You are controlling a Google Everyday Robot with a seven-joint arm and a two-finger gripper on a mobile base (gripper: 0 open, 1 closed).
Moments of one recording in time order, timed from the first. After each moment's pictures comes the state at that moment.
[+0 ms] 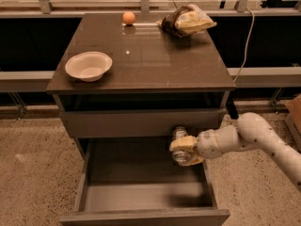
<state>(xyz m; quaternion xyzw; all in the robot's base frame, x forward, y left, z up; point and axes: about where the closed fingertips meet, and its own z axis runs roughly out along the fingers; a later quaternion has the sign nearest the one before) 0.523 -0.115 0.585 -0.87 0.13 0.04 0.47</state>
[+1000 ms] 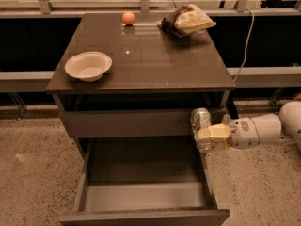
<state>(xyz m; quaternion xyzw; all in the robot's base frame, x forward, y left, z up) 0.497 -0.177 0.700 -0.82 -0.04 -0.05 0.57</state>
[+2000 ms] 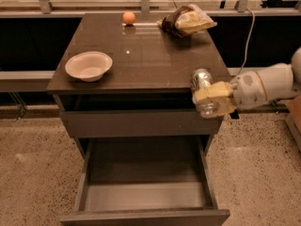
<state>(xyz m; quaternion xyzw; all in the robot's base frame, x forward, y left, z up) 0.532 -0.168 0.817 -0.86 -0.04 -0.07 0.50</state>
